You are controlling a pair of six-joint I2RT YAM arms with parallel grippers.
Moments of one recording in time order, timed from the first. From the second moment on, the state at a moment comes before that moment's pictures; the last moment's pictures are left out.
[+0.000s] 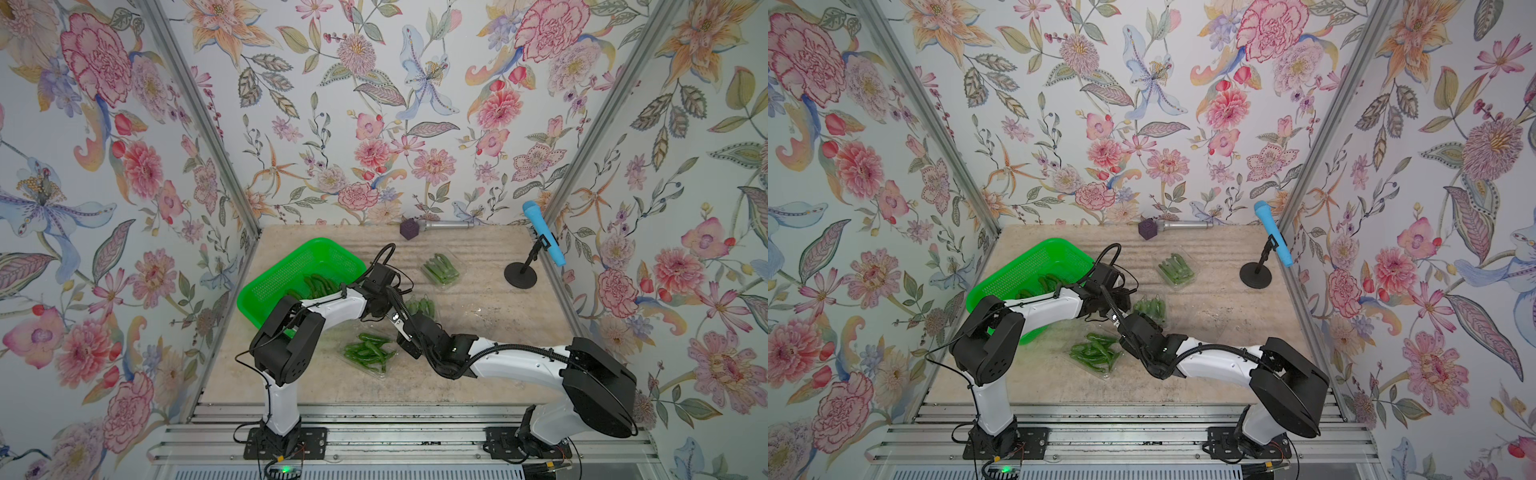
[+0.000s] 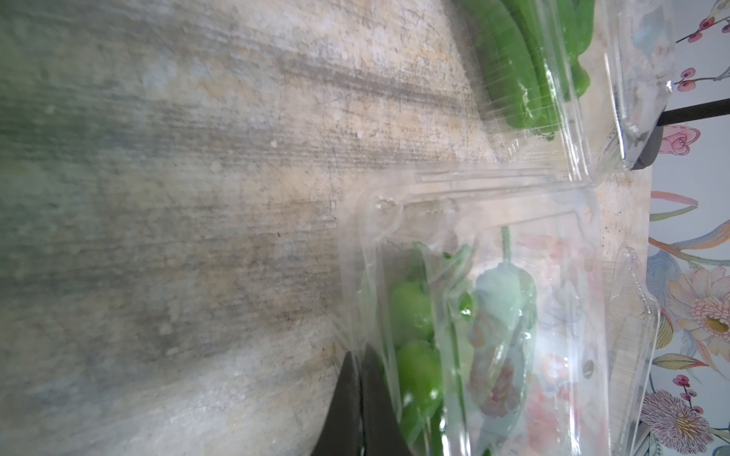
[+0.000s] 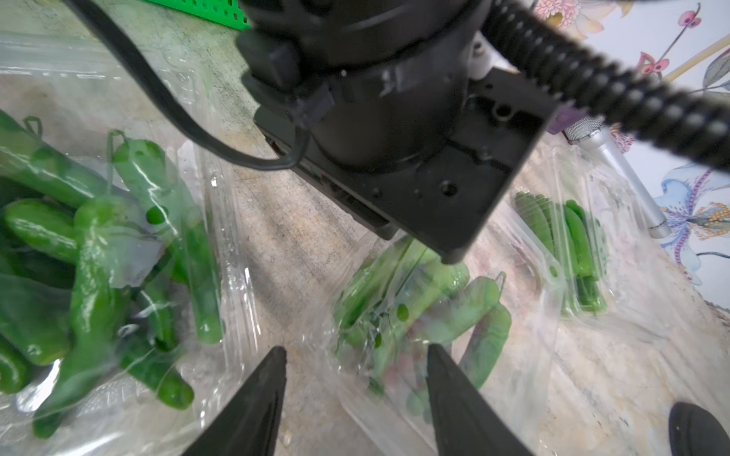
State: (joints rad) left arm -0.62 1.90 1.20 -0.23 0.18 -0.76; right arm 1.04 1.54 0.83 -0.03 0.44 -0.15
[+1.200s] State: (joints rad) left arm -0.62 1.90 1.17 -0.15 0.21 -0.76; right arm 0.99 1.69 0.84 0.16 0.63 -0.18
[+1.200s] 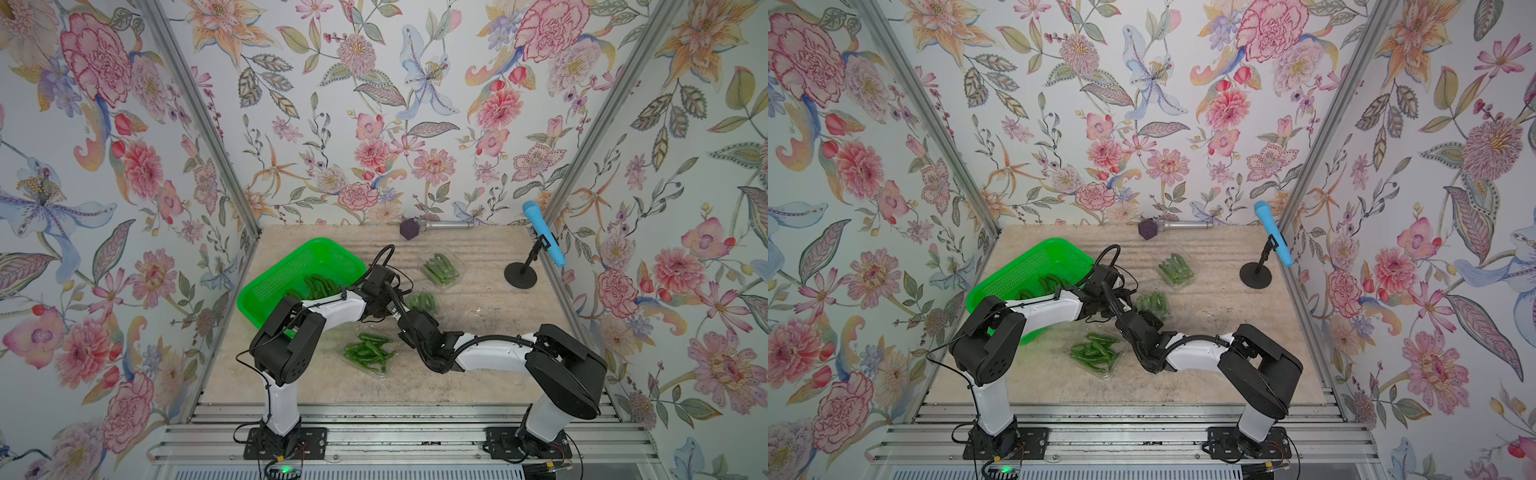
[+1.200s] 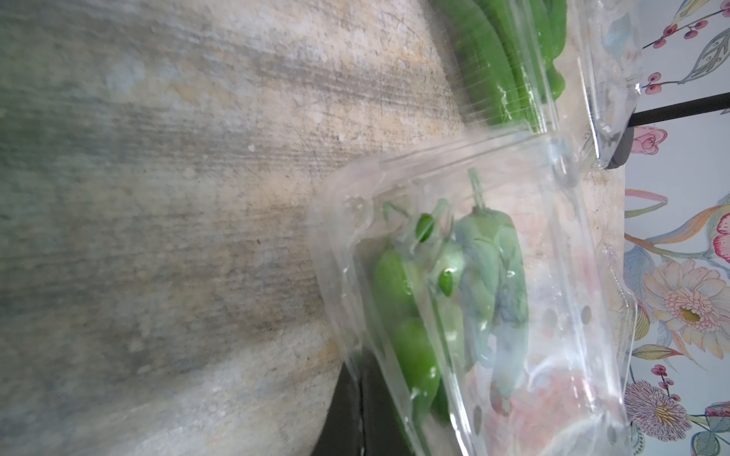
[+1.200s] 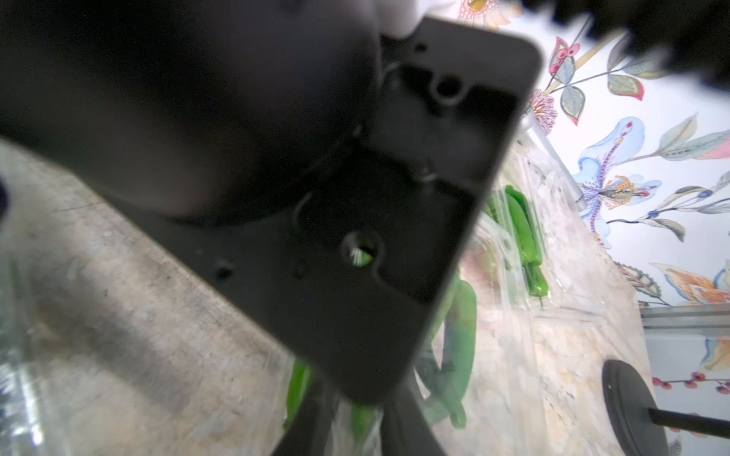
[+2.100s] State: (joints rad) left arm -0.61 1.87 1.11 -0.07 0.18 -0.77; right arm 0.84 1.61 0.72 0.33 0.51 0.17
